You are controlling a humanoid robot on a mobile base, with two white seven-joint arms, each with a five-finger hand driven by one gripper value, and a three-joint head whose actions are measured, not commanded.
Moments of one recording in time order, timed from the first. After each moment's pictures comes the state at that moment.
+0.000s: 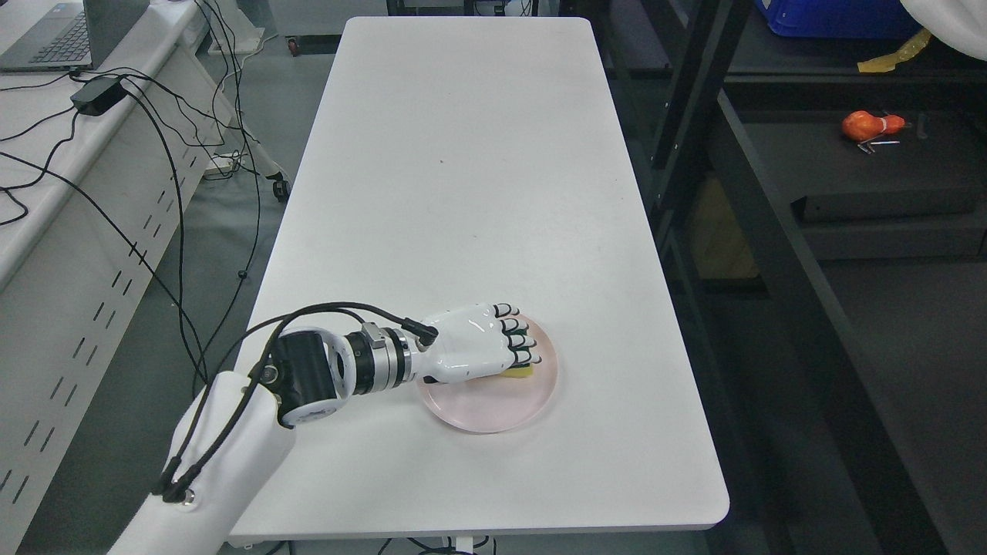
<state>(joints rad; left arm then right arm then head) -0.62 0.25 -0.50 -1.55 -1.20 -0.74 -0.57 -0.07 0.00 -0.21 0.00 -0.11 0.08 -0.07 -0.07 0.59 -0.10</state>
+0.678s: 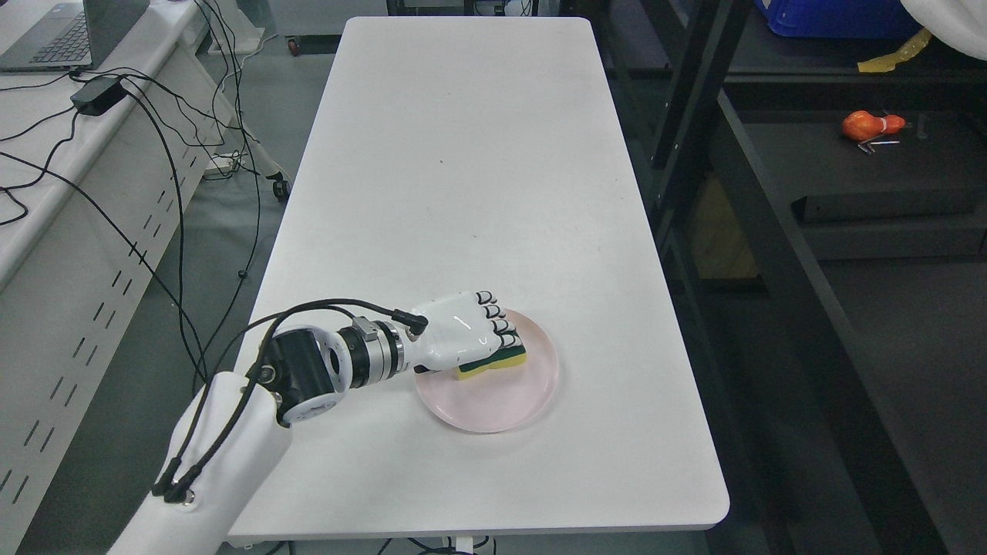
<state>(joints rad) -0.61 0.25 -0.48 -1.54 -1.24 -0.64 -0.57 -0.07 0.00 -0.21 0.00 -0.11 0.08 -0.07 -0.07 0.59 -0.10</state>
